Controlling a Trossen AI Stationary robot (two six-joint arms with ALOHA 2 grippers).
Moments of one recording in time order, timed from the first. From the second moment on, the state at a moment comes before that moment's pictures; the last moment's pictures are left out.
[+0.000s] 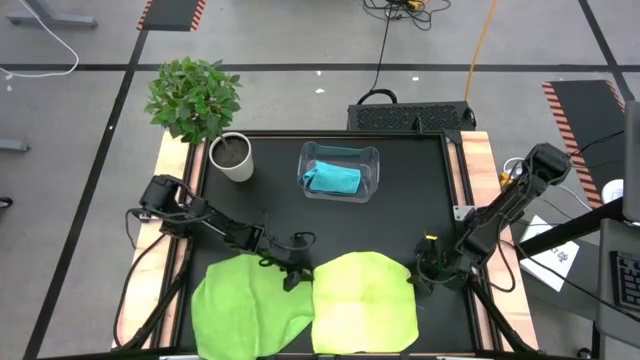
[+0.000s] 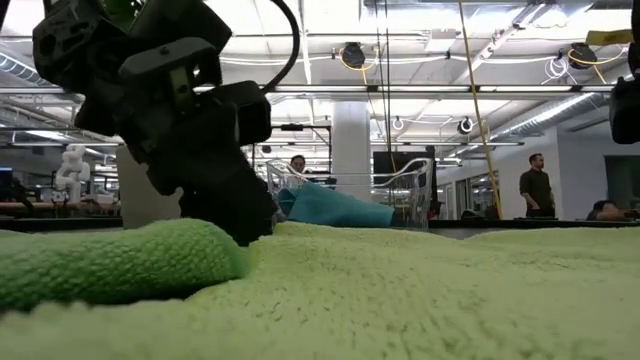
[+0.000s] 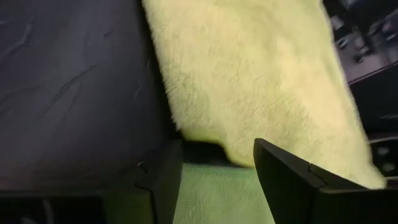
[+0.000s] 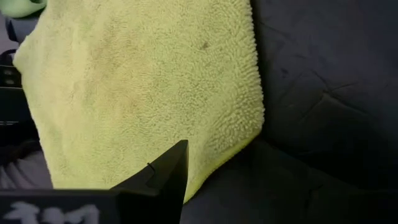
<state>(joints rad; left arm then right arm) -0.27 1.84 0.67 0.58 0.14 -0.67 0.86 1.09 0.29 -0.15 0.31 1.53</state>
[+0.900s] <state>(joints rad) -0.24 1.85 0.82 0.33 0.19 -0.63 0.73 1.10 0.29 -0.14 0.31 1.32</state>
